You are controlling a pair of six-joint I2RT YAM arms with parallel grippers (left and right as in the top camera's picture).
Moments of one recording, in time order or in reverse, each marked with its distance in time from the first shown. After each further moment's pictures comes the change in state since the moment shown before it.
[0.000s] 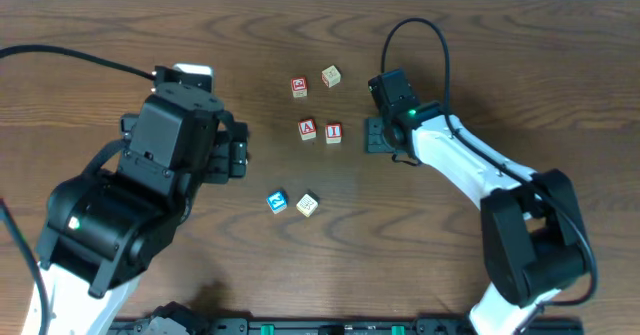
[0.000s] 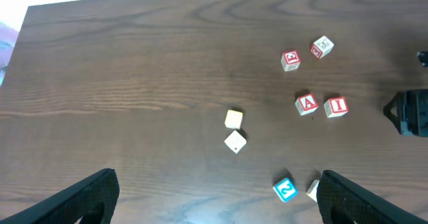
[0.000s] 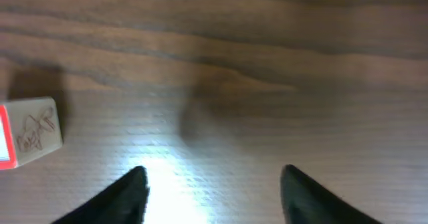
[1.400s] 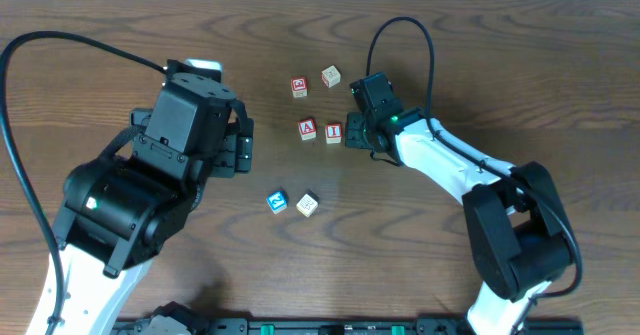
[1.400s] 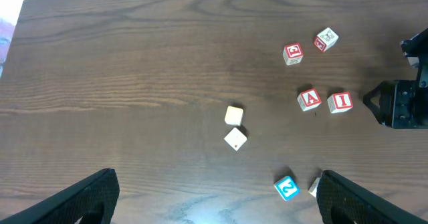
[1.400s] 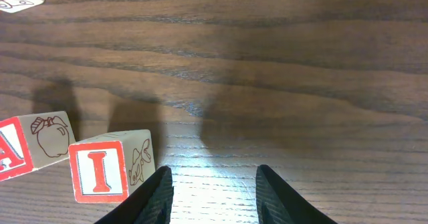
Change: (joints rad) left arm 0.000 0.038 0.000 0.001 0.000 -0.004; right arm 0.065 0.045 0.000 0.156 -0.069 0.132
